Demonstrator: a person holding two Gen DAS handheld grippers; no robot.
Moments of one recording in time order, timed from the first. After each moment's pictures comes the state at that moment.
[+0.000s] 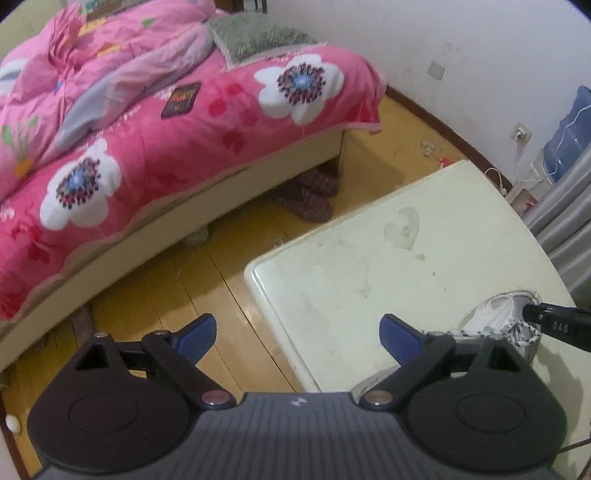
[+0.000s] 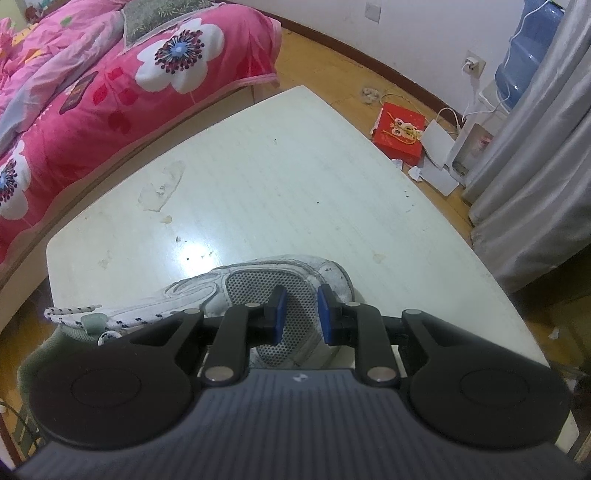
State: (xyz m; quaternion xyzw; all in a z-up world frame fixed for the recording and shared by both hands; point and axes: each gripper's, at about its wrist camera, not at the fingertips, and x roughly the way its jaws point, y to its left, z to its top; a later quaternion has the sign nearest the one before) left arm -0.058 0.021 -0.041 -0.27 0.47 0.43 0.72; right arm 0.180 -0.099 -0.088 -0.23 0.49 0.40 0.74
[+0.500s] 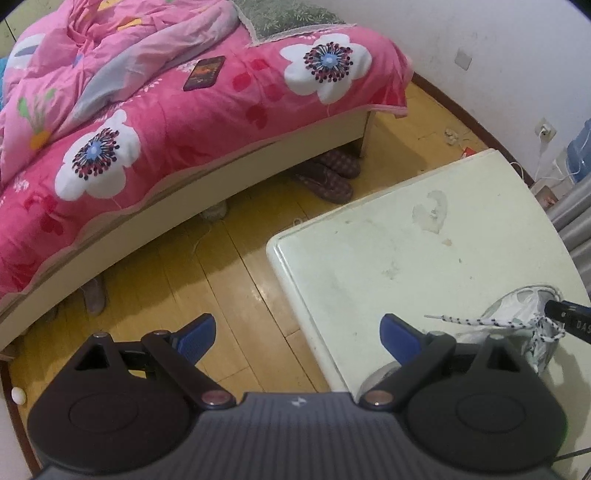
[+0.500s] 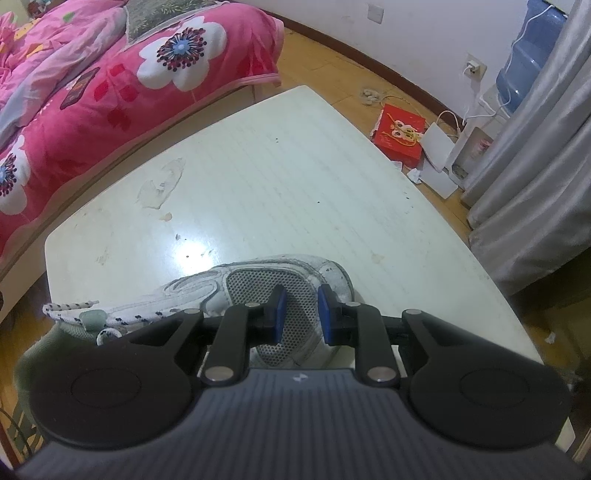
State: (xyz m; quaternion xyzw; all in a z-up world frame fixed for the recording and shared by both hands) left arm -0.063 0.022 -0.053 -0.28 0.49 0.45 0.69; right arm 0.173 -0.096 -0.088 -0.24 0.48 0.40 0.74
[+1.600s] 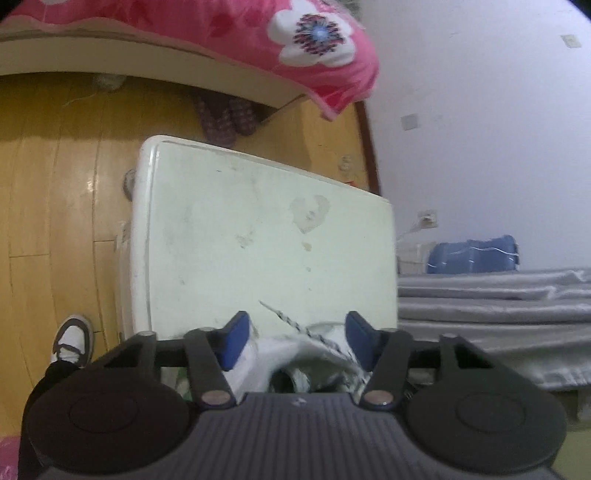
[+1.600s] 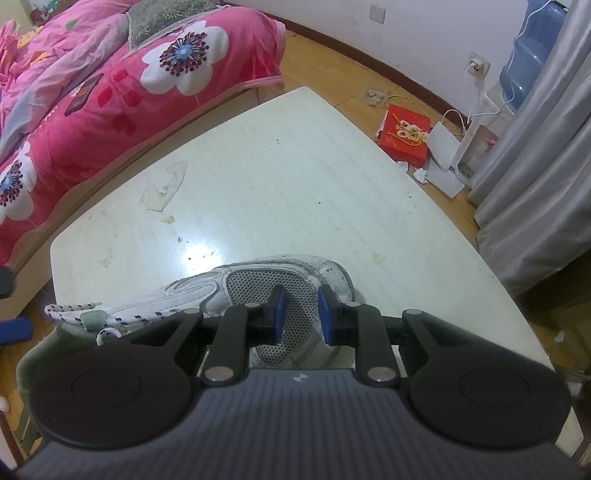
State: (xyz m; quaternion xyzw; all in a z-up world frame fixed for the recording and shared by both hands) left arm -0.092 0.038 -0.099 -0.63 0.29 0.30 0.65; right arm 0.183 -0.103 -0.090 -0.22 0.49 0.41 0.74
